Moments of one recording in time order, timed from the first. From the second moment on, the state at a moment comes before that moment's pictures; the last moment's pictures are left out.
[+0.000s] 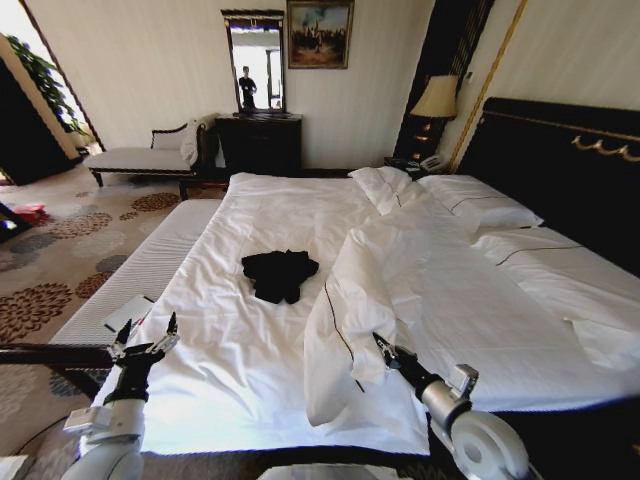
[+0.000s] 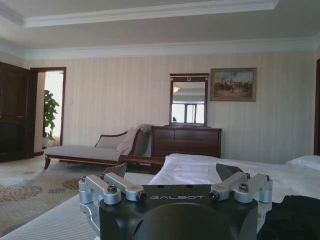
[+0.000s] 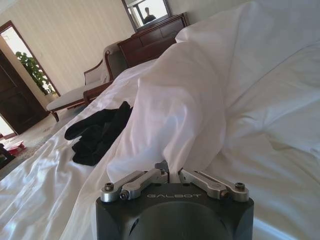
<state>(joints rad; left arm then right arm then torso) 1.87 -1.18 -0.84 -2.21 -0.51 -0.24 -0.17 -1.74 1.05 0.58 2.28 0.86 -0.30 0.06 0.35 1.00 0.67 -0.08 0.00</state>
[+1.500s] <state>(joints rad) 1.83 -1.17 -0.83 -2.19 -0.54 -0.24 -0.17 -1.91 0.97 1.26 2.17 0.88 -0.28 0.09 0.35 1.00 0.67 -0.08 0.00</state>
